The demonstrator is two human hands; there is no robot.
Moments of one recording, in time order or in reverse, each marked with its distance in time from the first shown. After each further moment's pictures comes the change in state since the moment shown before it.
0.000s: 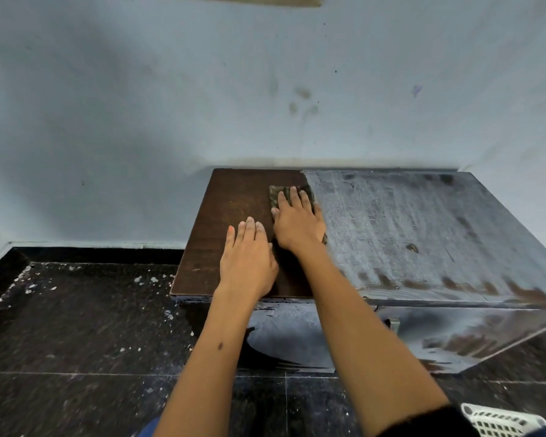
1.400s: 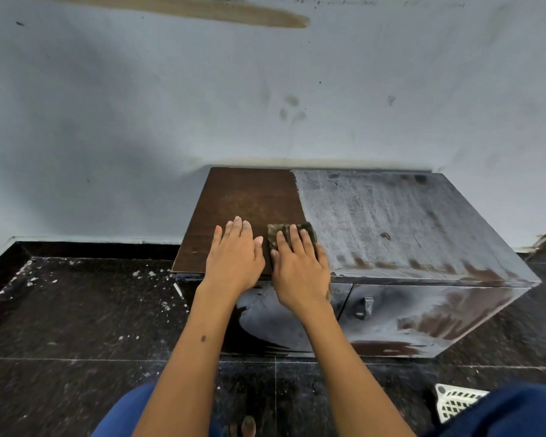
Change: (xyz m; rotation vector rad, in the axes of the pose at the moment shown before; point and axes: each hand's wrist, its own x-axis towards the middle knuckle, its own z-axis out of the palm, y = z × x) left_hand -0.039 0.002 -0.019 -0.071 -0.020 -0.027; right_hand -0.131 0.013 0.003 0.008 0.077 -0.025
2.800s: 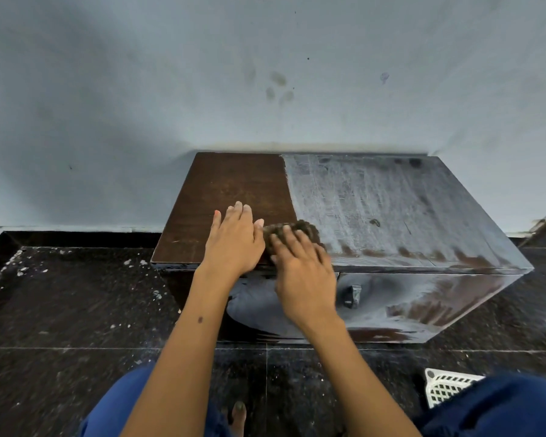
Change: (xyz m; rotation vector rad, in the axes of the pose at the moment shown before) left_hand 0.013 0.024 0.007 -0.070 -0.064 -0.005; right_hand -0.026 0.032 -0.001 -0.003 0.109 -0.081
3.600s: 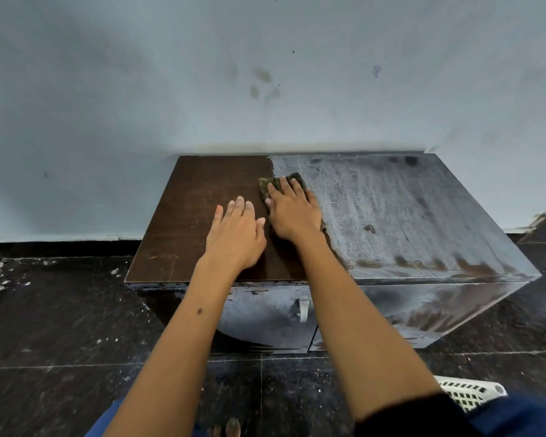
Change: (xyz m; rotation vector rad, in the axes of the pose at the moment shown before) left_hand 0.042 0.019 0.009 0.133 -0.042 0.042; right_hand 0.139 0.030 0.003 0.025 -0.194 0.053
